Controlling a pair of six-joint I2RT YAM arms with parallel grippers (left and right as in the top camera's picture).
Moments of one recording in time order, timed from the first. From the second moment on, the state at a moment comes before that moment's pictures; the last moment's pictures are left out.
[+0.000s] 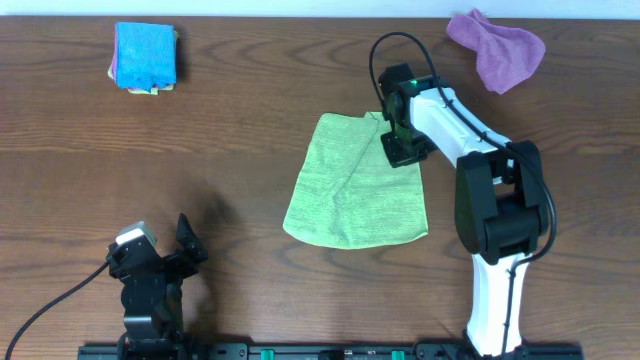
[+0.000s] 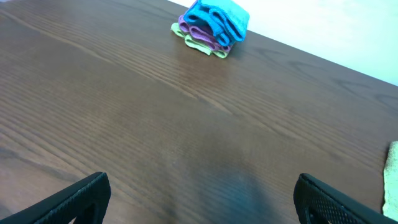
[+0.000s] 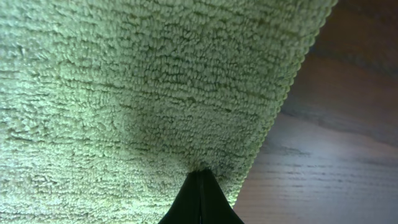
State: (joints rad) left arm 0.00 0.01 0.14 -0.49 -0.24 -0.33; right arm 0.28 2.23 1.65 -1.05 0.18 0.04
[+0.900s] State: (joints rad) left arm 0.00 0.01 0.14 -0.48 -0.19 -0.39; right arm 0.28 1.46 1.61 -1.30 0.18 0.12
